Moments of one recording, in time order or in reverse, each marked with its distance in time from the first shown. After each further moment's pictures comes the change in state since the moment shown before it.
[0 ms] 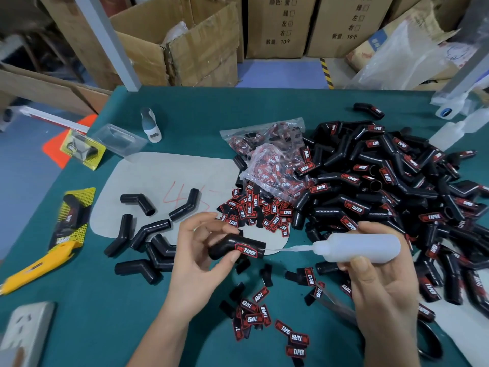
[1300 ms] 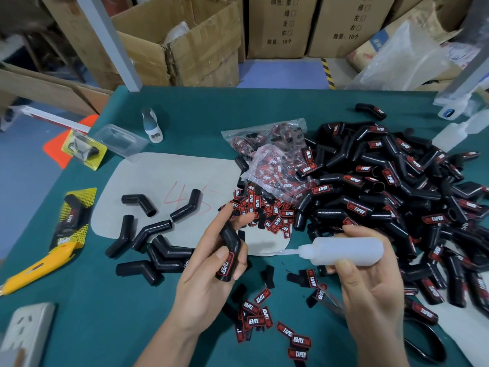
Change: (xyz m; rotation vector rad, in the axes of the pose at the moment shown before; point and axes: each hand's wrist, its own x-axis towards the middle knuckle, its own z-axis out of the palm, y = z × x) left_hand -0.008 -0.006 0.006 -0.521 -0.174 -0.175; right_hand -0.004 0.007 0.013 0.030 -0.038 0.056
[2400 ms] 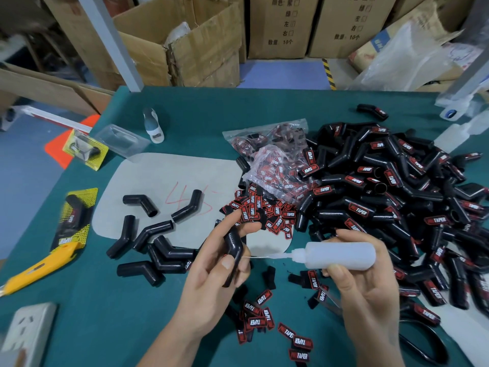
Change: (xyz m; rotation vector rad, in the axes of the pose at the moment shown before) left_hand 0.000 -0.003 0.005 0.108 0.013 0.035; right_hand -0.005 -0.012 0.014 -0.099 -0.018 -0.069
